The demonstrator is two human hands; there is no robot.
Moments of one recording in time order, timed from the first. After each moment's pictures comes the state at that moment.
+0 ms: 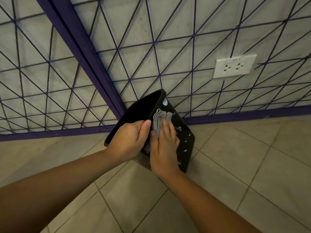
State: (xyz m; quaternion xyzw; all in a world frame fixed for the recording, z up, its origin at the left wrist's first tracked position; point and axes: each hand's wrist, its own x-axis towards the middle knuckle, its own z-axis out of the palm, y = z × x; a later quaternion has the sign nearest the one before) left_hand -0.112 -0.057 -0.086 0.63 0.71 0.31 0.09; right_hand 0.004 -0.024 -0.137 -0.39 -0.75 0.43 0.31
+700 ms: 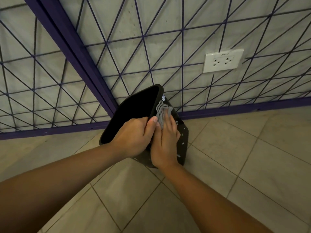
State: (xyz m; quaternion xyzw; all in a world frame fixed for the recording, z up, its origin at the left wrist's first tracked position) left_hand -0.084 -0.045 -0.084 0.63 0.72 0.25 0.13; right_hand 0.017 -0.015 -0.152 -0.43 -0.68 0.45 0.39
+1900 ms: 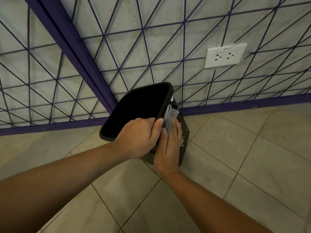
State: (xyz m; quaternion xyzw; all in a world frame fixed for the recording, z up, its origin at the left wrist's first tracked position) left_hand -0.073 -0.045 -0.089 0.67 0.71 0.20 0.11; right_hand 0.022 -0.028 -0.180 -0.43 -0.64 0.45 0.45
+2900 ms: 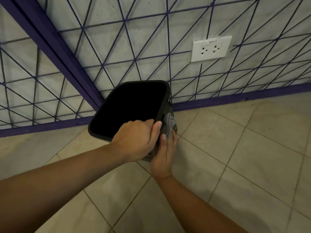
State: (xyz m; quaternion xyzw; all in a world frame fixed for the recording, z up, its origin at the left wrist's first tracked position) left_hand -0.046 -0.041 -0.097 0.69 0.71 0.12 0.06; right_hand 0.035 -0.035 -0.212 -0.45 -0.47 0.54 0.53
